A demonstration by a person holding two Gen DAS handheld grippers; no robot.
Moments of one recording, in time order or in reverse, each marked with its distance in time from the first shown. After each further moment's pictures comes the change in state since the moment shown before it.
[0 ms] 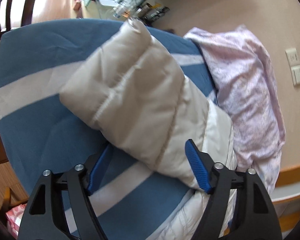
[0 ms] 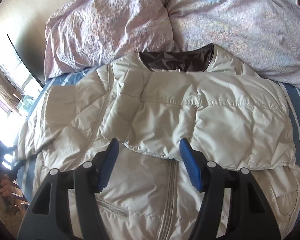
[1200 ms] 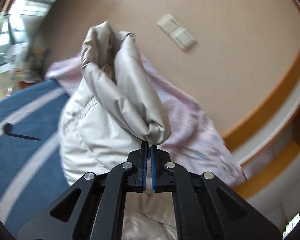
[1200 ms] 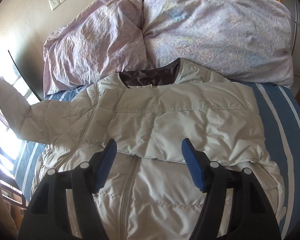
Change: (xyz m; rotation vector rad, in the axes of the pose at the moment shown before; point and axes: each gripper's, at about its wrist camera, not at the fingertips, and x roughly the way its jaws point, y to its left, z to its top) left arm -0.069 -0.246 -0.080 0.514 -0.097 -0.474; right arm -0.052 -0.066 -0.014 0.056 -0.120 -0.025
